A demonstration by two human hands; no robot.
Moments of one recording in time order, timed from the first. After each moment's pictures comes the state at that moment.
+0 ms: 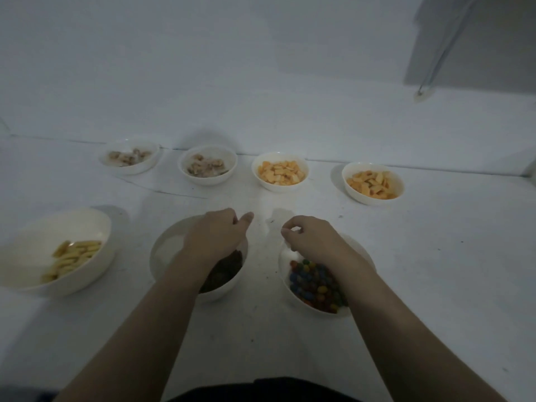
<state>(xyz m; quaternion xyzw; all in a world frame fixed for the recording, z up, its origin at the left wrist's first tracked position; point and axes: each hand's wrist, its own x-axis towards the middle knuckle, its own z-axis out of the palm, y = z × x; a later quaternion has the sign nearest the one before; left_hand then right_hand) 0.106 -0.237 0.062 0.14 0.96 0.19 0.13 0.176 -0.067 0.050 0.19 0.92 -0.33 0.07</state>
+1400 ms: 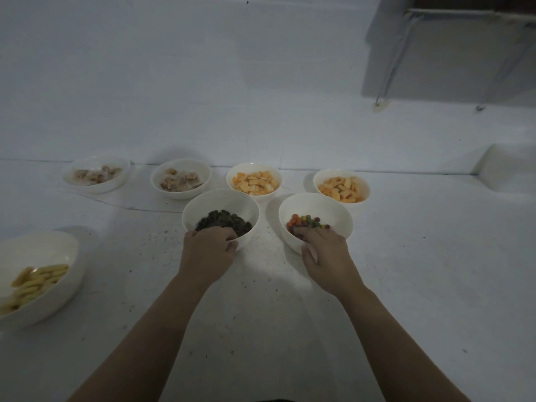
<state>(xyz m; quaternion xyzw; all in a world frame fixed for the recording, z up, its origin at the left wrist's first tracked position) 0.103 -0.225 0.009 0.27 0.94 0.21 -0.05 0.227 -0.008 -0.010 0.10 0.96 -0.17 -0.20</state>
